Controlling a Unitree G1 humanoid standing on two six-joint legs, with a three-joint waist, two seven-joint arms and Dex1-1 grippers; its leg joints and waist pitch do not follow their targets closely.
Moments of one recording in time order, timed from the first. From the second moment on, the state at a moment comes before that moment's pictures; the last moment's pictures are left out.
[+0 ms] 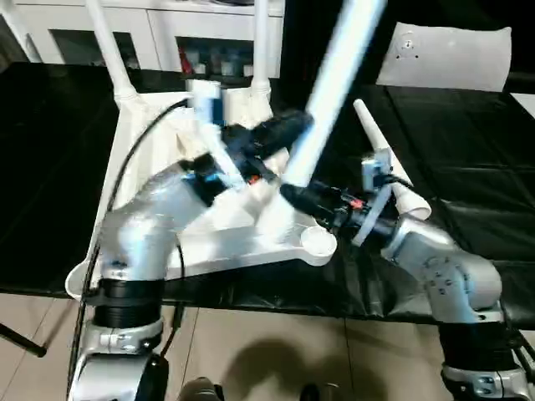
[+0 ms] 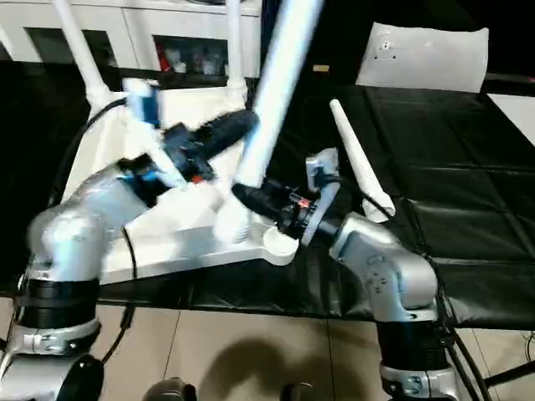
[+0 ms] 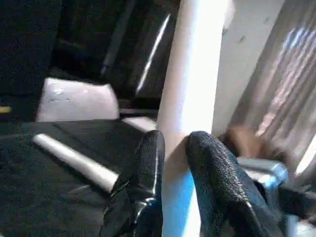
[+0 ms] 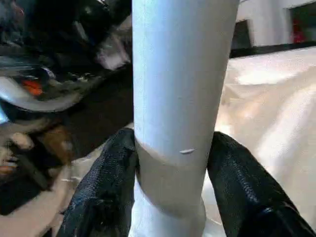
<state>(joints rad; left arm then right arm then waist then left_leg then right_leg) -0.59 0.13 0.02 -0.06 -0.57 0.62 -0.59 -0.38 -0.21 -0.01 -0.03 0.52 0.64 0.74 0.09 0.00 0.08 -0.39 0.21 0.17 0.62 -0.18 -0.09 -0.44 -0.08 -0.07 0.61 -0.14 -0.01</state>
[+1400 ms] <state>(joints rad) -0.56 0.29 -0.17 0.14 -0.41 0.41 -0.94 -0.35 -0.28 0.21 -0.03 0.28 0.43 0.76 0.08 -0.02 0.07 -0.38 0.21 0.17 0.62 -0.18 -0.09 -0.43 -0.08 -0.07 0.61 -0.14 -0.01</state>
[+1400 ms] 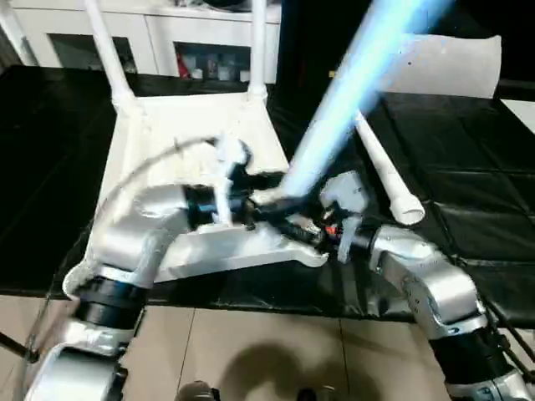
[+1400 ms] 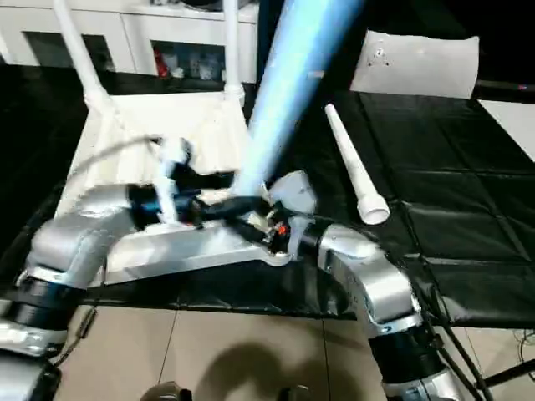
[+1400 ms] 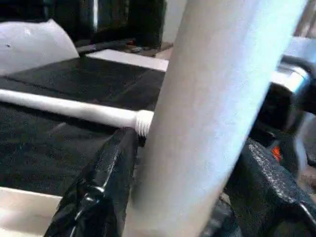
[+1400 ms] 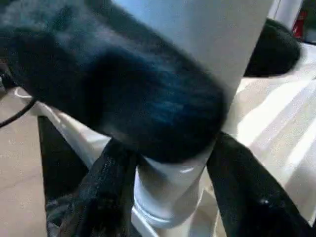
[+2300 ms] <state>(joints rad) -0.52 0.09 -0.01 0.00 -0.43 0.52 -0.50 -0.40 -0.19 0.14 0.02 0.28 0.40 0.66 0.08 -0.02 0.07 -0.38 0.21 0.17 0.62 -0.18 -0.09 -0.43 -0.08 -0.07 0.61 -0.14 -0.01</state>
